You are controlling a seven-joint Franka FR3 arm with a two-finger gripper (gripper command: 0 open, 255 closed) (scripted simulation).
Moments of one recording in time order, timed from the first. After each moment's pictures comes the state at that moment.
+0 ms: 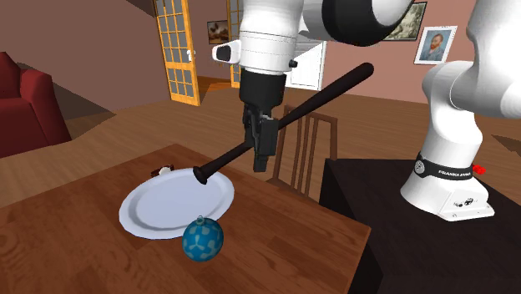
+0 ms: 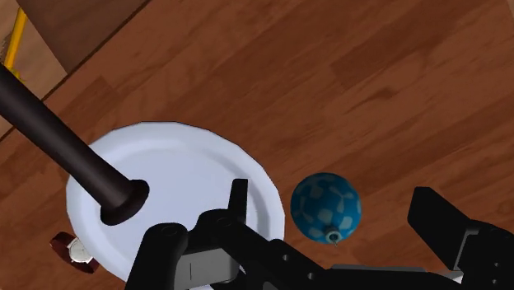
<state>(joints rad) 0.07 -0.02 0.27 -2.25 -0.06 2.35 0.10</state>
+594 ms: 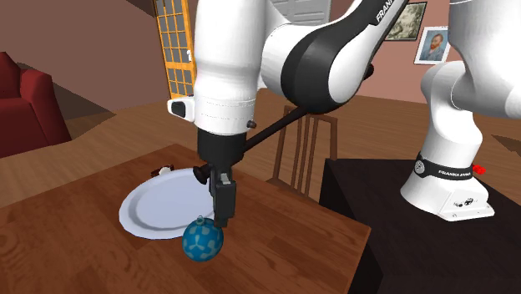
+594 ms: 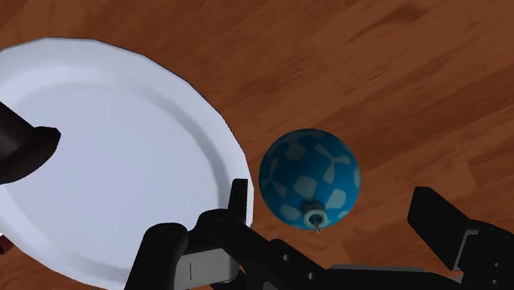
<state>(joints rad) 0.13 0.32 0.27 -2.03 -0.24 2.46 0.23</state>
